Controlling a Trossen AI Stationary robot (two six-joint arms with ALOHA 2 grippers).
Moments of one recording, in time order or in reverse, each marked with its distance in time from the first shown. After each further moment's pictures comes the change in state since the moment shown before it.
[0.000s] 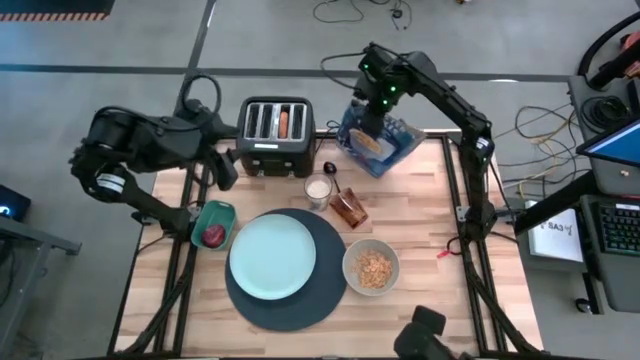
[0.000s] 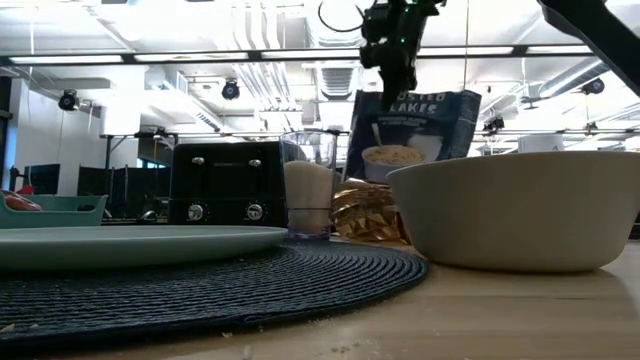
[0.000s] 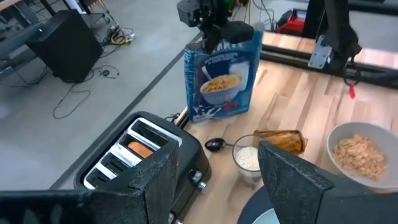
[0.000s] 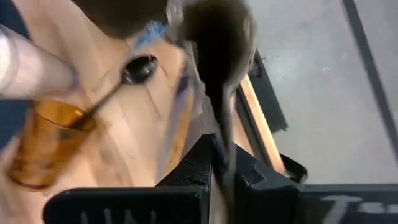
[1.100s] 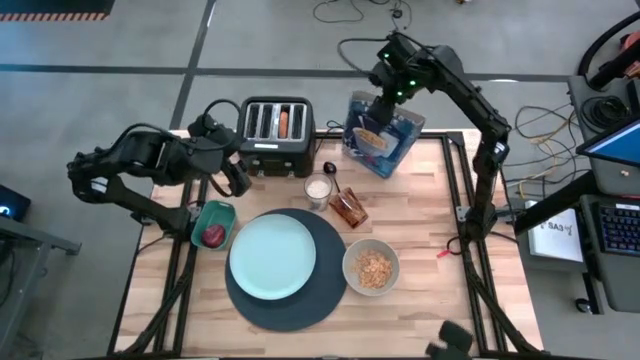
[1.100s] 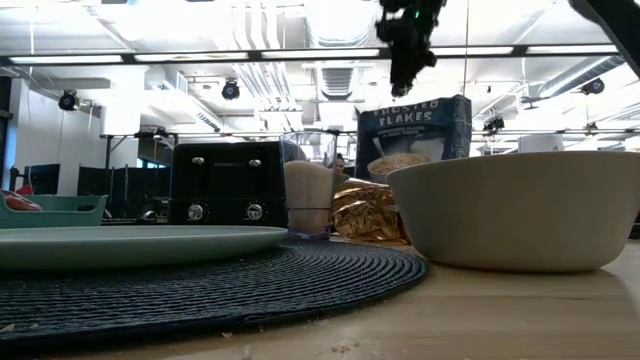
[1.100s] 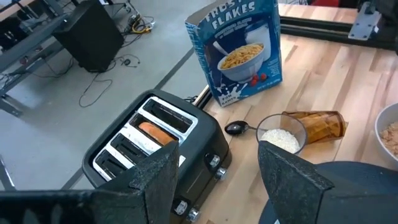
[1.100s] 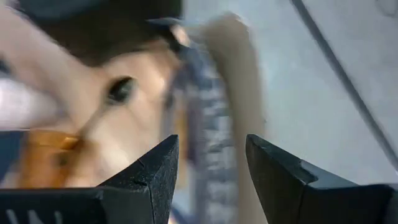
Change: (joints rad) left arm 0.038 -0.167 -0.467 0.240 -0.060 0.014; right arm -0.010 -0.118 -0.002 0.015 0.055 0.149
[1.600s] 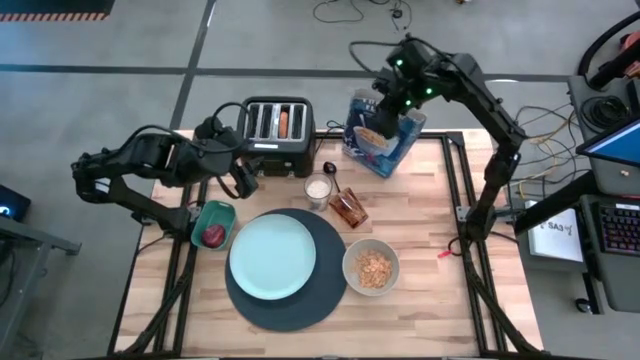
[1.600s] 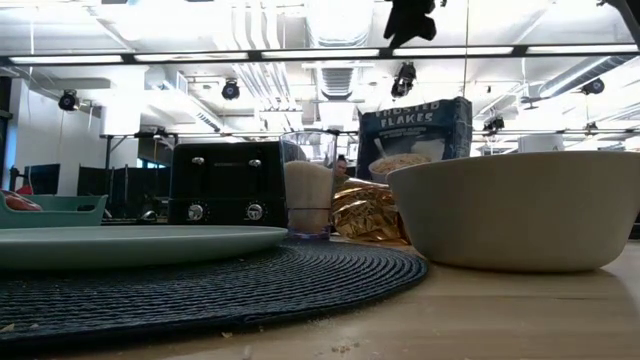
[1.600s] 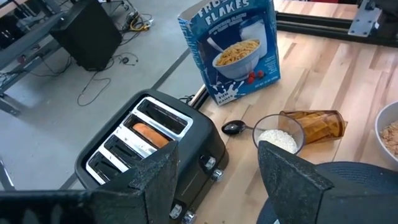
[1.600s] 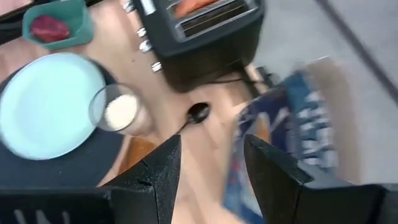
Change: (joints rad) left arm 0.005 0.027 -0.014 0.030 0.009 0.004; right arm 0.114 -0.117 0.000 0.010 -0.178 0.086
